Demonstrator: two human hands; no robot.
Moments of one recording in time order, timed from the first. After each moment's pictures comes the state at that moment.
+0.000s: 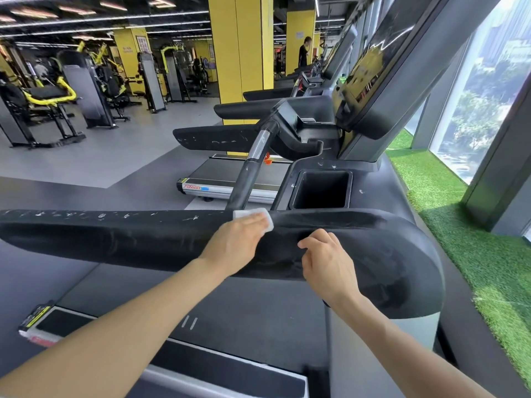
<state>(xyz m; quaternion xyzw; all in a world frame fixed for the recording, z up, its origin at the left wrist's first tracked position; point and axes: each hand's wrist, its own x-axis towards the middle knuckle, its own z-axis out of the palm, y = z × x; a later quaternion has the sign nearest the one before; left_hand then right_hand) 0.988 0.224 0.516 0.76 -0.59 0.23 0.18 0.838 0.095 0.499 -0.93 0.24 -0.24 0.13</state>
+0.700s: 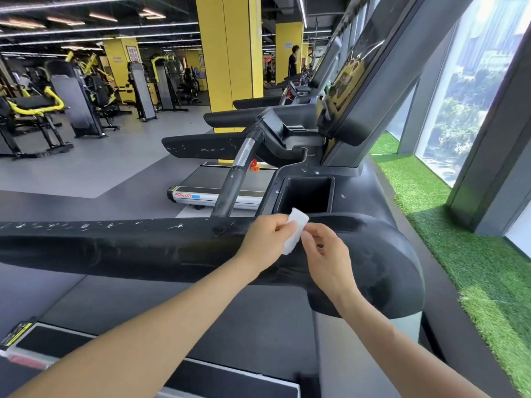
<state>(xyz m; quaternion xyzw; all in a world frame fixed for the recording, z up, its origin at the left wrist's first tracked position) 0.918 0.169 0.547 0.75 -0.43 -0.12 0.49 0.818 0.085 0.518 -0.79 0.25 -0.36 0.43</state>
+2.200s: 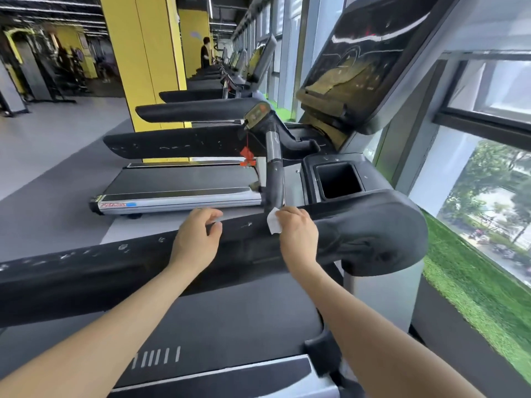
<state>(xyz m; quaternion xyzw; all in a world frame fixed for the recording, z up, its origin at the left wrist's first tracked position) 1.137 0.348 0.523 0.77 -0.45 -0.01 0.45 0.999 0.231 0.511 -0.82 0.43 -0.37 0.08</state>
